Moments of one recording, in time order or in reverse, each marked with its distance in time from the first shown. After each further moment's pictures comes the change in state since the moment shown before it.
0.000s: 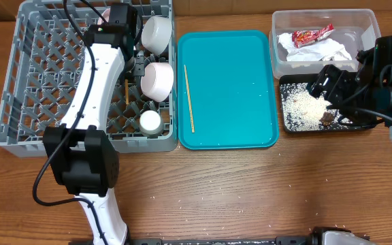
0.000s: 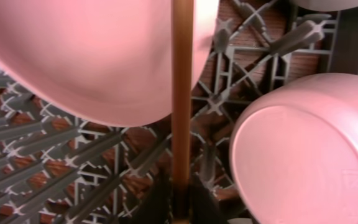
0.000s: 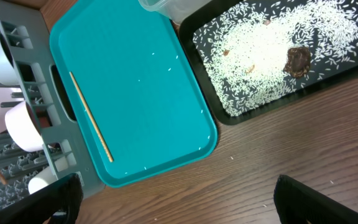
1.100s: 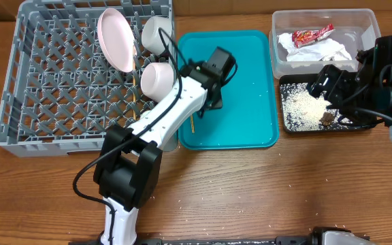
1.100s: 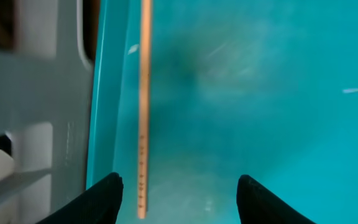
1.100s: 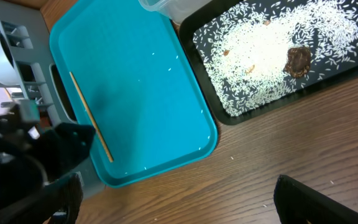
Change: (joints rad) left arm -0.473 0.008 -0.242 0.189 0.002 -0.562; right arm 0.000 0.001 0.000 0.000 0.000 0.000
